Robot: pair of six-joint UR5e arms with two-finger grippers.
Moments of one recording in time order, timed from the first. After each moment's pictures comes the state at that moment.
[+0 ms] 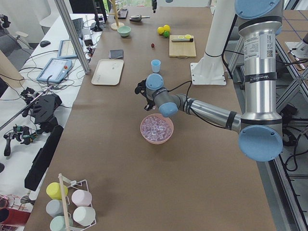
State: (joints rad) left arm -0.97 -1.53 -1.92 -2.21 -2.33 -0.53; right arm 1.44 -1.73 1.55 -1.02 2.43 0.24
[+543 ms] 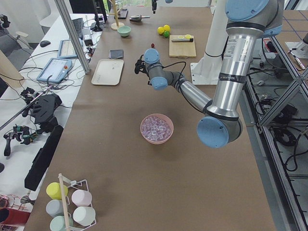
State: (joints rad) left arm -0.78 -1.83 -1.93 -2.07 -2.26 -1.08; right arm 1.42 -1.72 1.55 -1.02 2.43 0.23
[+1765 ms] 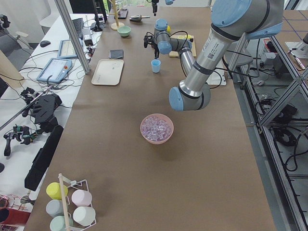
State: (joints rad) left arm -0.51 -2.31 -1.74 -1.74 -1.88 -1.31; right arm 1.38 -1.72 1.54 -1.02 2.43 0.23
